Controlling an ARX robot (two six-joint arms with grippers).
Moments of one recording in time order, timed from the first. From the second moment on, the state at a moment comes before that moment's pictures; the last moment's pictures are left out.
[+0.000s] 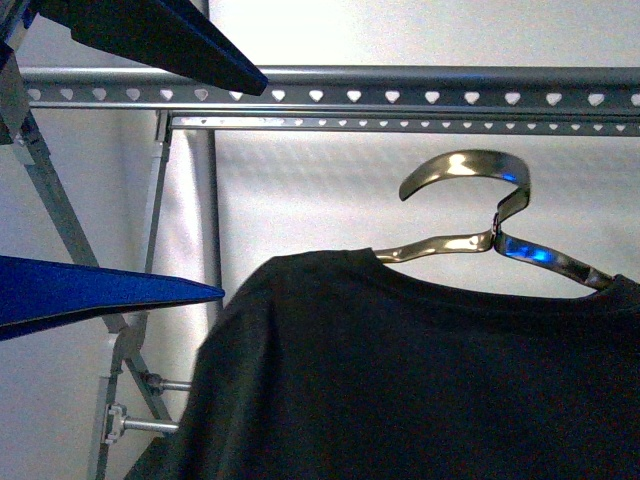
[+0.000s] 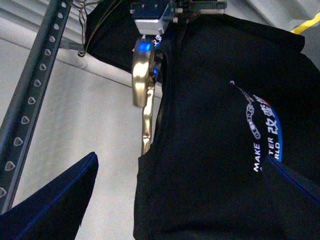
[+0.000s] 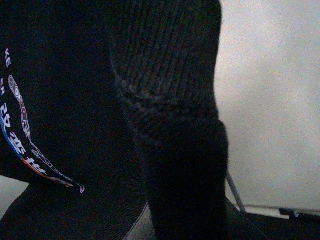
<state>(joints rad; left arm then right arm) -0.15 1.25 1.05 -0.27 0.93 1.55 -0.17 1.52 0.95 -0.04 -0.55 -1.14</state>
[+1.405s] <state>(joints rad) 0.00 0.75 0.32 0.43 0.00 -0.01 0.05 2.08 1.96 -0.53 -0.08 0.29</state>
